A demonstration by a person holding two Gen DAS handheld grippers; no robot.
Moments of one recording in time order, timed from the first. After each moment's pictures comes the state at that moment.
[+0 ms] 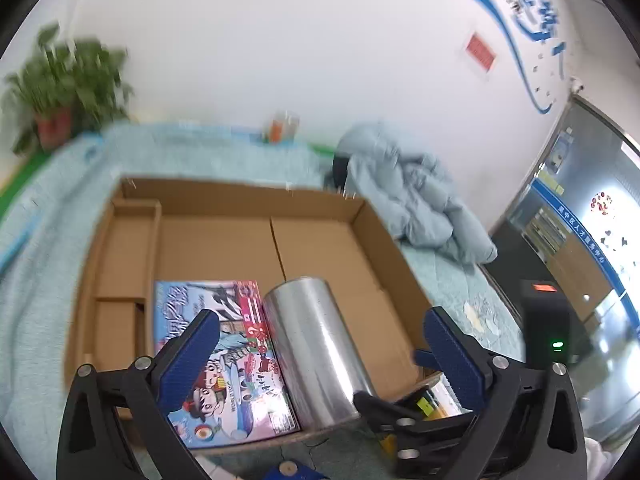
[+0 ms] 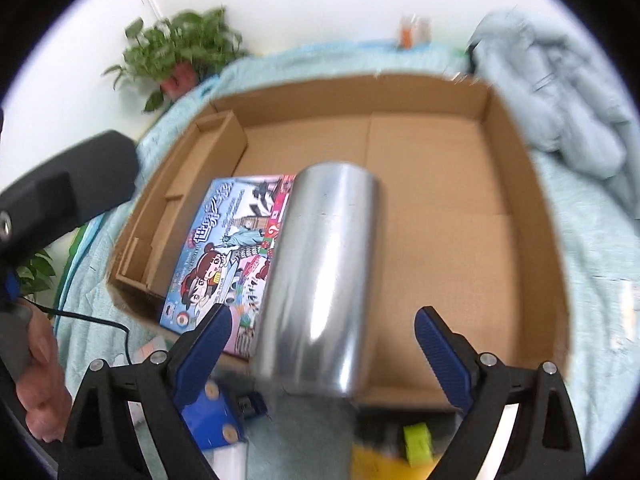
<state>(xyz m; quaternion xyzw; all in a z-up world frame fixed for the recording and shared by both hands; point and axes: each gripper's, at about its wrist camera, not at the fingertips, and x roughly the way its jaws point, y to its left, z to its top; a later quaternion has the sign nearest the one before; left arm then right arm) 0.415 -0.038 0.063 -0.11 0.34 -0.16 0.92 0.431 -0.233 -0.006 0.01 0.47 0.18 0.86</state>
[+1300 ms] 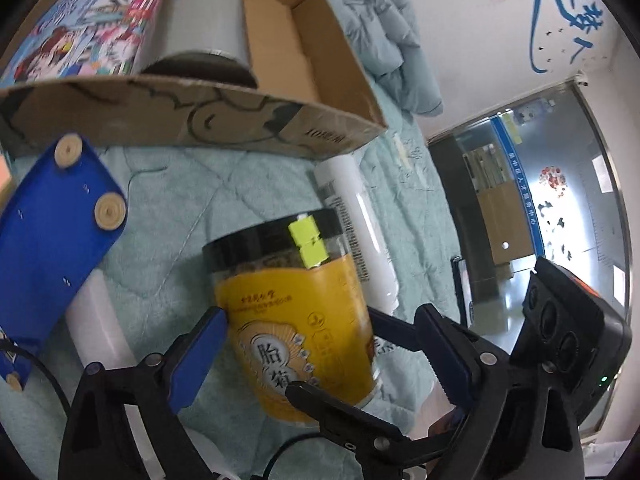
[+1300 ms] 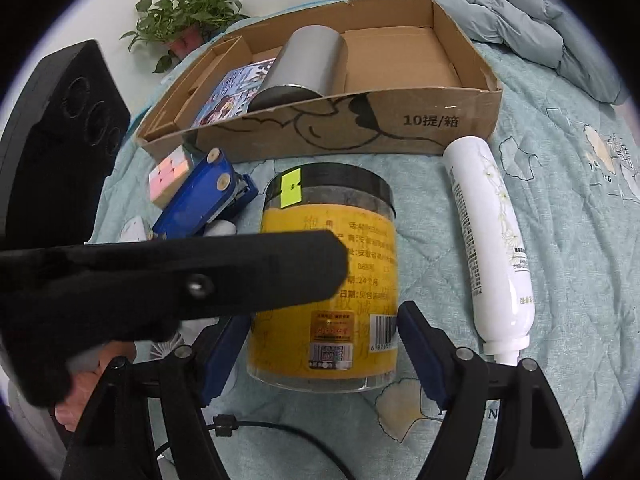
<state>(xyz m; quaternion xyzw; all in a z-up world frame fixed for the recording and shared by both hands) 0.311 -0.142 -0.079 -0.23 0.58 -0.28 0.73 0.299 -0.286 -0.064 0.02 0.54 0.18 0.82</state>
